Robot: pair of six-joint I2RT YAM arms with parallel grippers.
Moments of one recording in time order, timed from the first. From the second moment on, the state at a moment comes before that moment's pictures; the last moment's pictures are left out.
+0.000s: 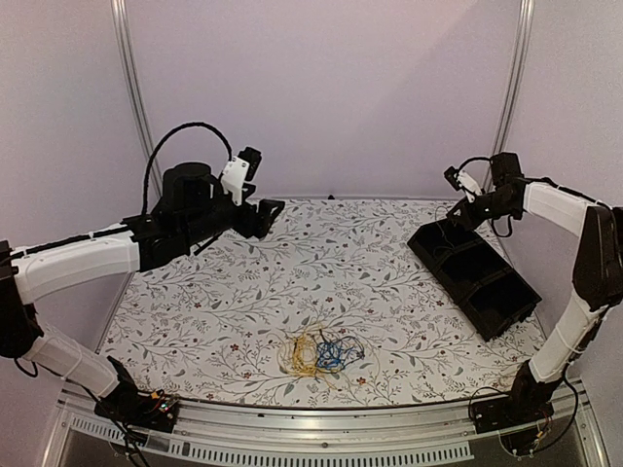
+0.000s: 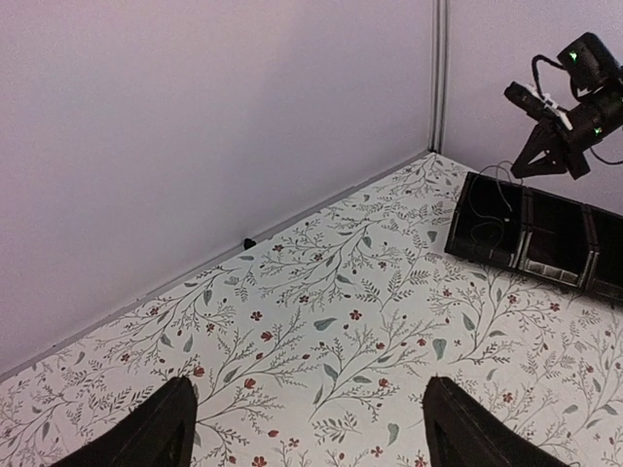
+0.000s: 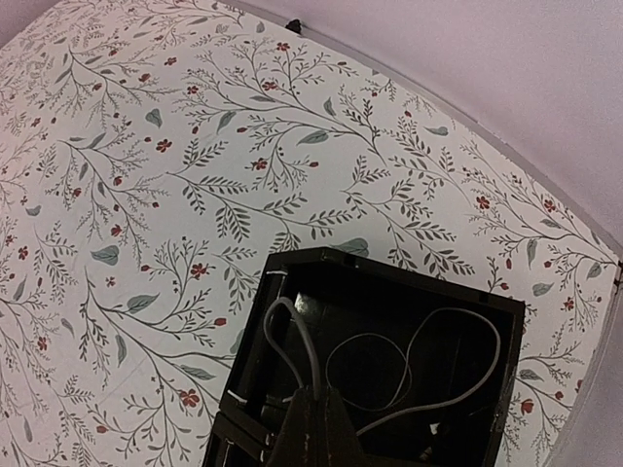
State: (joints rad) left arm -0.73 1.36 1.01 0.12 -0.12 0.05; right arm 0.04 1.68 1.32 -0.47 -0.44 -0.50
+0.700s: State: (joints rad) left arm -0.74 1.39 1.02 0.11 -0.13 0.06; right arm 0.04 1.93 1.47 -0.63 -0.31 -0.49
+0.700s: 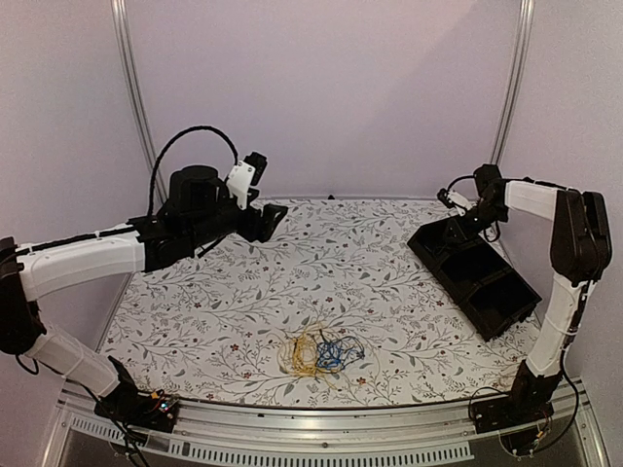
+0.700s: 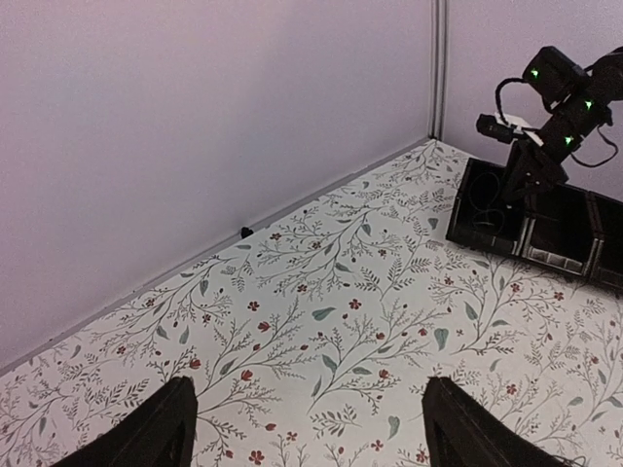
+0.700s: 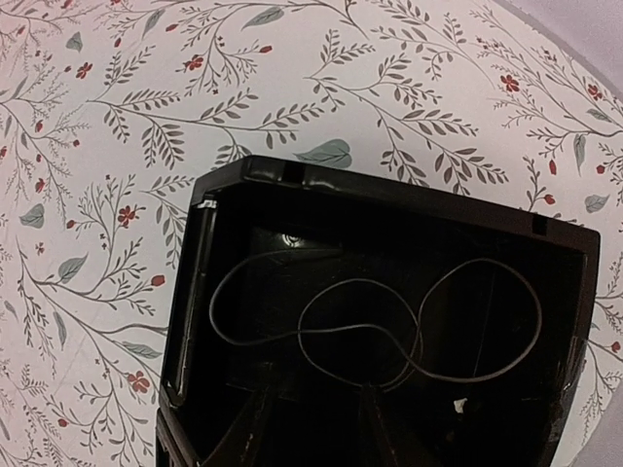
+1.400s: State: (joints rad) left arm -0.92 1.38 0.88 -0.10 0.05 -0.21; right arm 0.38 1.28 1.08 -0.66 -0.56 -0.56
